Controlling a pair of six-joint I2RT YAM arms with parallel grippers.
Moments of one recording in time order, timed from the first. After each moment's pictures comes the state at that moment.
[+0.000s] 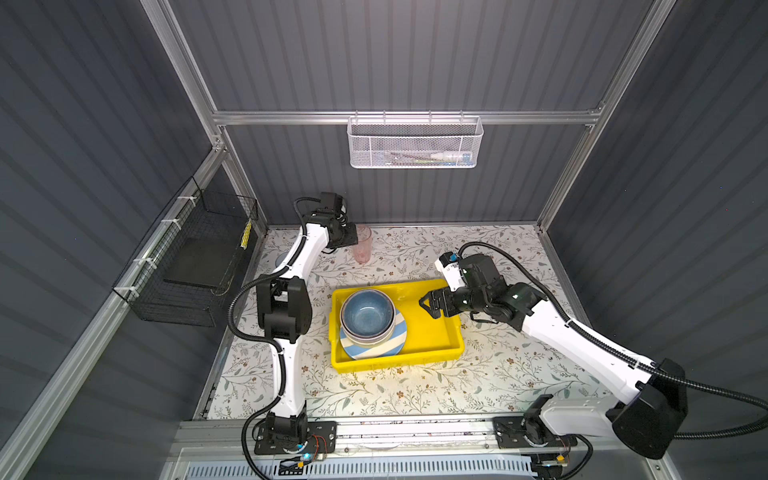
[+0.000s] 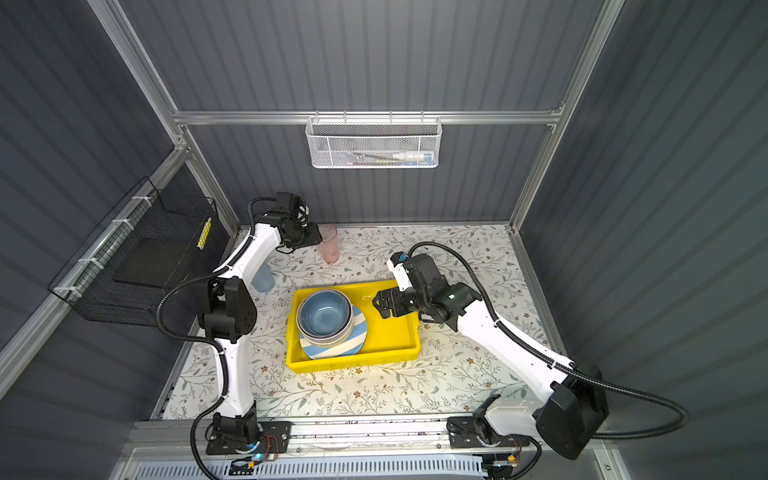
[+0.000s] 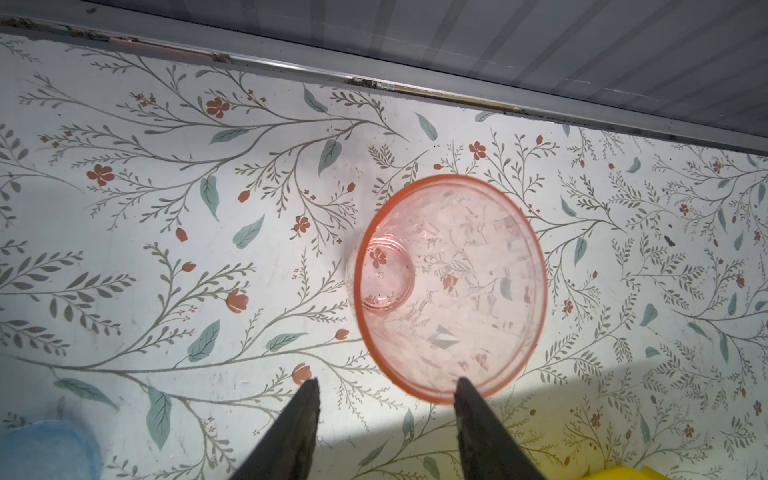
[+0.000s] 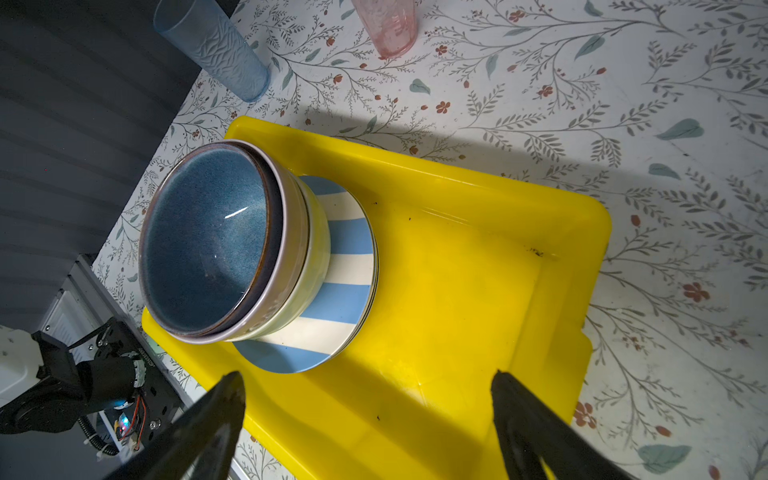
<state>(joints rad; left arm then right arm) -0.20 2.18 2.06 -0.82 0.14 -0.28 0.65 1.29 1.10 -0.57 -0.18 0.31</state>
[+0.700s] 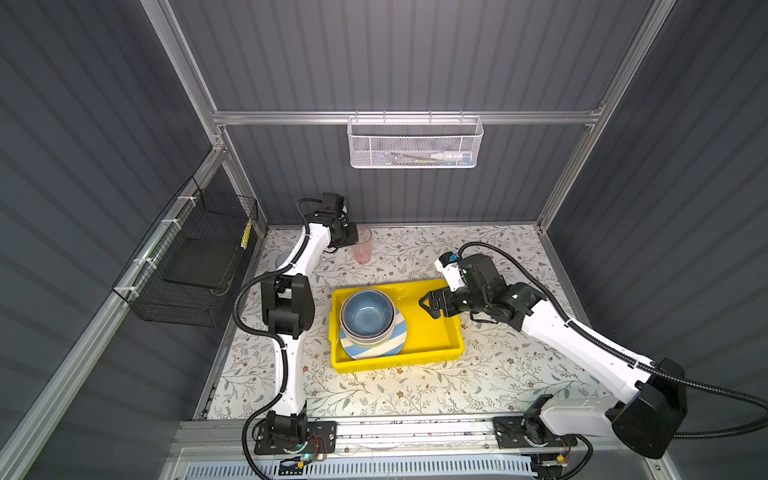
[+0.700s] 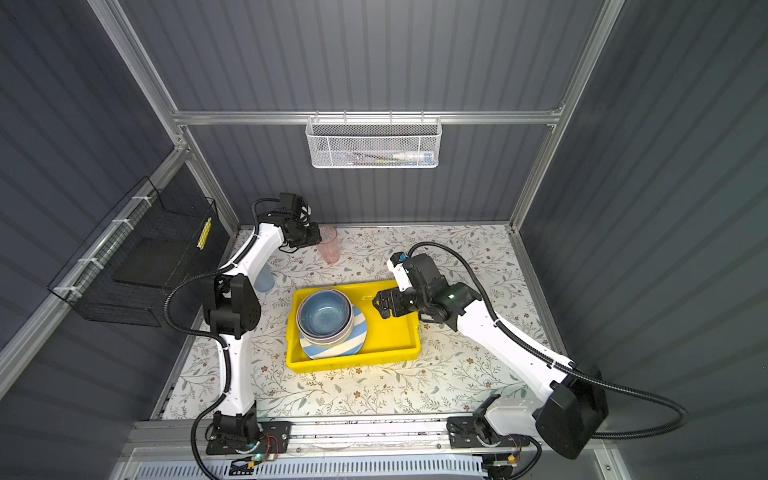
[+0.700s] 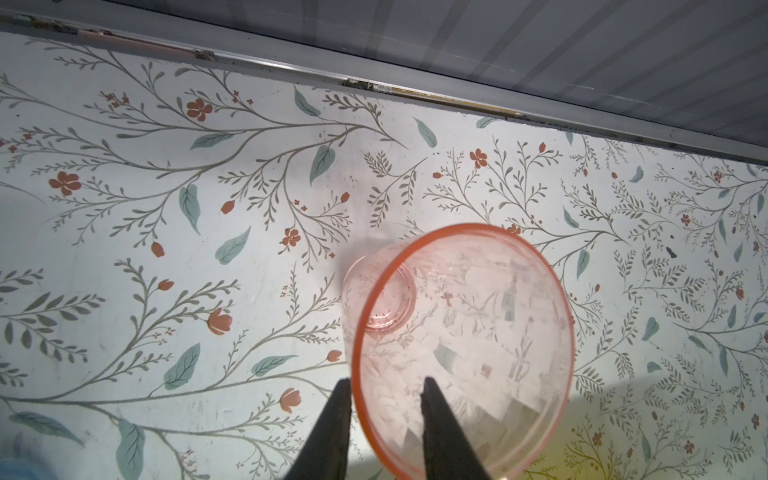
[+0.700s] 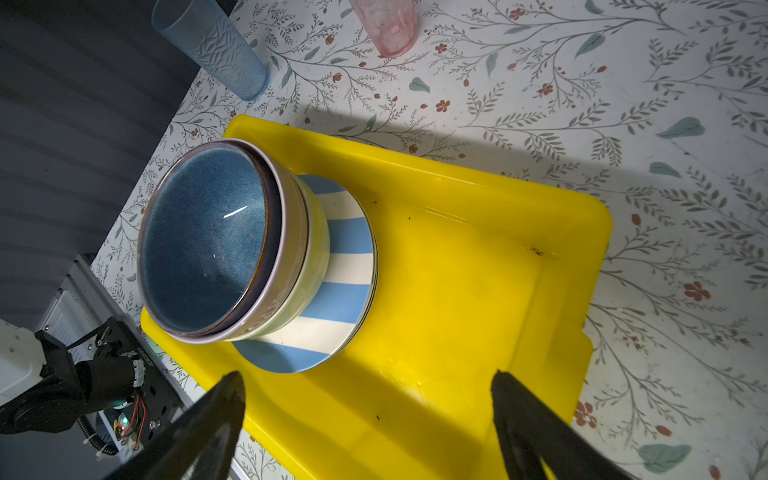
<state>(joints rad) -0.20 2.24 2.11 -0.82 0.15 -0.28 0.65 1.30 1.10 -0.57 -0.18 0.31</state>
